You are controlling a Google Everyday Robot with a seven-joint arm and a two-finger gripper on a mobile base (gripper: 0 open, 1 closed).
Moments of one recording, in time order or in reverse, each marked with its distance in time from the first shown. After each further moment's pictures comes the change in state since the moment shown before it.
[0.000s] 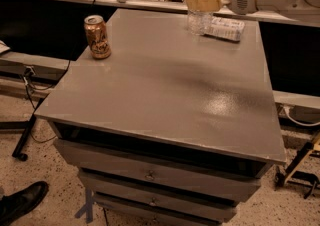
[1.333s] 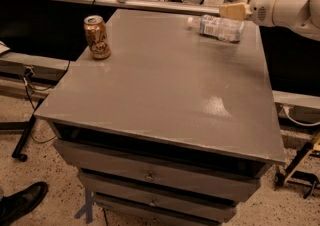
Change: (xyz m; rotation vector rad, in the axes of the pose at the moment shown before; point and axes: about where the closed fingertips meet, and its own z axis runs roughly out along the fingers) arm 0.109 -0.125 -0.020 0.249 0.045 0.224
